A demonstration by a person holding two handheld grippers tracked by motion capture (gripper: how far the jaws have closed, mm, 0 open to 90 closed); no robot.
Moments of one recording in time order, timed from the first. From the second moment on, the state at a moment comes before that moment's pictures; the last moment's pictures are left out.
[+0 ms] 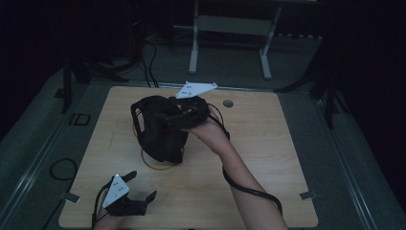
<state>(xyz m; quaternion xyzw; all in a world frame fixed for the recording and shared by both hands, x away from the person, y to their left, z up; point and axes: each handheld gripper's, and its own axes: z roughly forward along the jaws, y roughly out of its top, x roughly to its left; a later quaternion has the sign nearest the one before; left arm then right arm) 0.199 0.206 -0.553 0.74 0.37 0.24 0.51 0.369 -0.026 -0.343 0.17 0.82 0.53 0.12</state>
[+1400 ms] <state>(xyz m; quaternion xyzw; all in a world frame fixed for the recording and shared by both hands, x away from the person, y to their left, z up) 0.202 0.204 -0.554 0.74 0.37 0.24 0.51 0.341 -0.120 -0.419 0.20 0.81 0.53 0.13</state>
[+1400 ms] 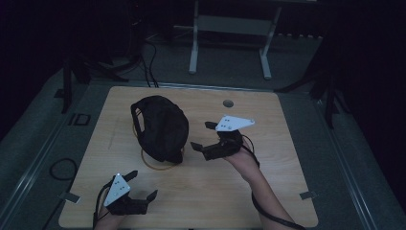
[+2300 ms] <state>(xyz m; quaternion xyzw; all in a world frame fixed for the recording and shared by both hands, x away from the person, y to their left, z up) 0.204 0.204 -0.556 0.74 0.37 0.23 0.51 0.313 -0.170 -0.503 0.22 0.82 0.52 0.12</state>
